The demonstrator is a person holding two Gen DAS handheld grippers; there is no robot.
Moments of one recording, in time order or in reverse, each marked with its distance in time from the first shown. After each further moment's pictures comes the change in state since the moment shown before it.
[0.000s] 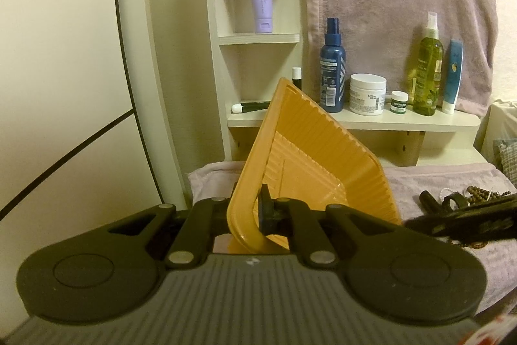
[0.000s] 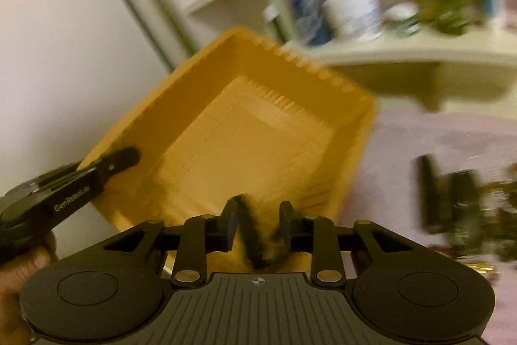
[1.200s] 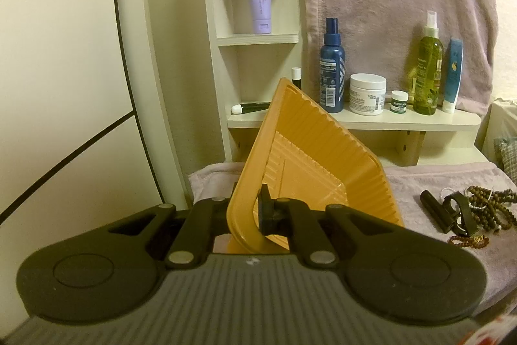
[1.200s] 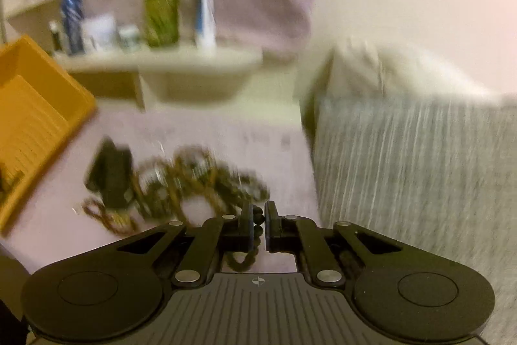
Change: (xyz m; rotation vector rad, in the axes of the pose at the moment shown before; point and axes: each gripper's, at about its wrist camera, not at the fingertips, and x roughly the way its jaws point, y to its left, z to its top) left arm -0.003 -0.002 -0.001 0.008 -0.003 0.007; right arm -0.131 -0.112 -0.034 -0.095 -0.082 -0.697
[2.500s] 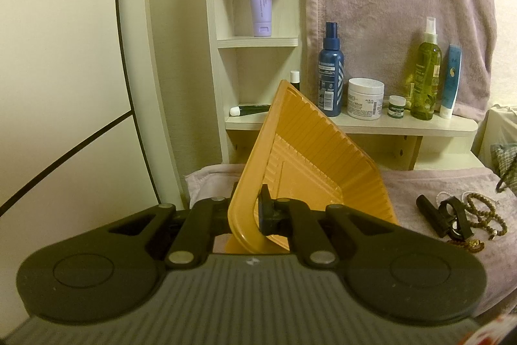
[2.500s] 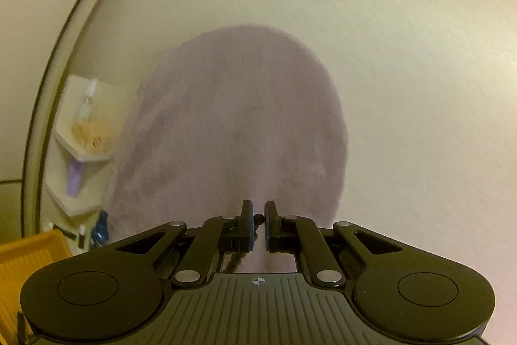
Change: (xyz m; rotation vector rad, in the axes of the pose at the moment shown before) left arm -0.002 0.002 0.001 -0.018 -0.007 -0.013; right arm -0.199 0.031 0.243 -0.361 -0.608 -0.014
